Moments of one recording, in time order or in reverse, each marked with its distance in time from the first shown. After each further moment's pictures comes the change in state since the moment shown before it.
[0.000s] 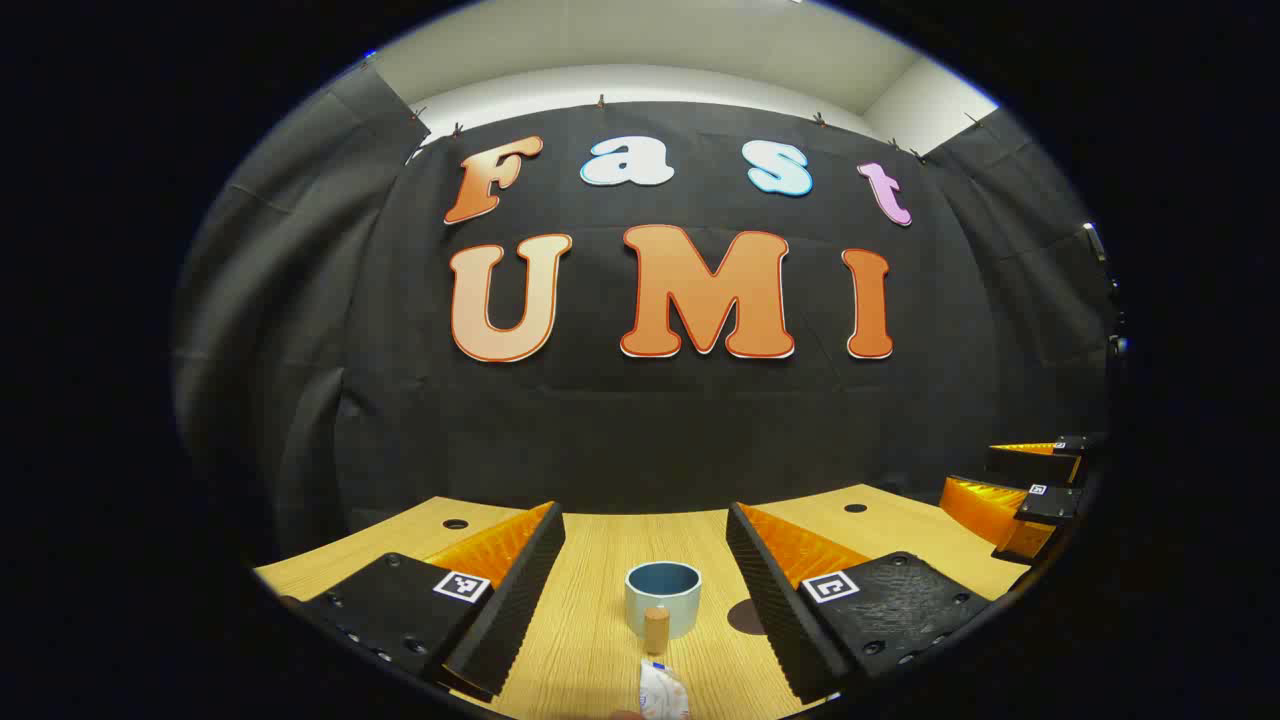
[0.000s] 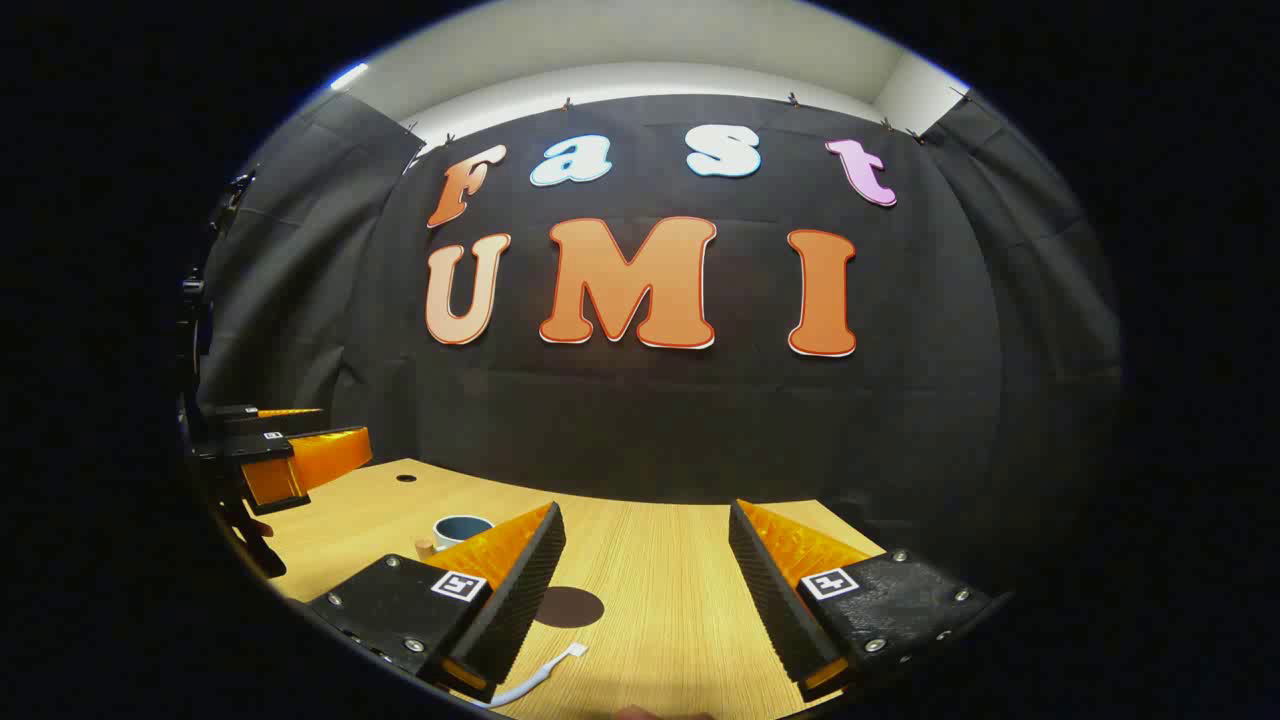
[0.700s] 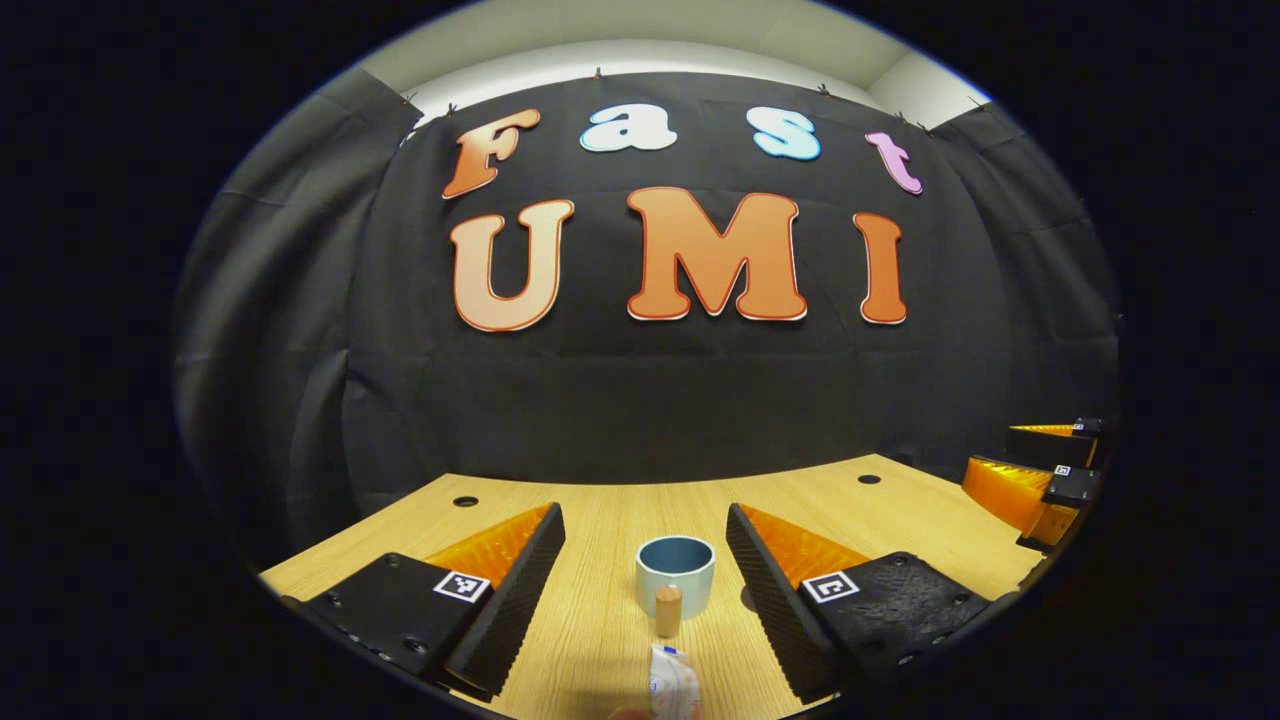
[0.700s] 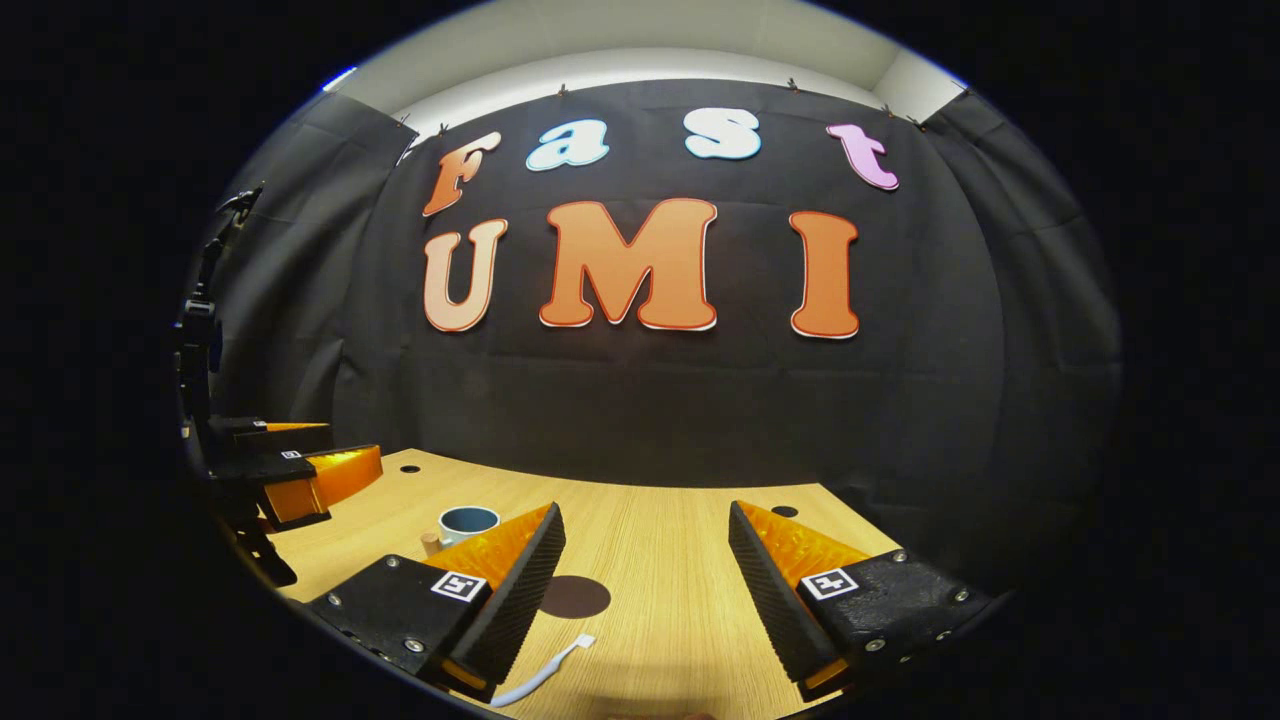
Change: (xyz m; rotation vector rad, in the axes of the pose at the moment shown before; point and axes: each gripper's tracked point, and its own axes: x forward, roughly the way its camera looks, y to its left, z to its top) left arm 0.009 0.004 -0.029 0.025 0.142 0.026; right arm 0.001 0.005 -0.015 0.017 0.094 0.007
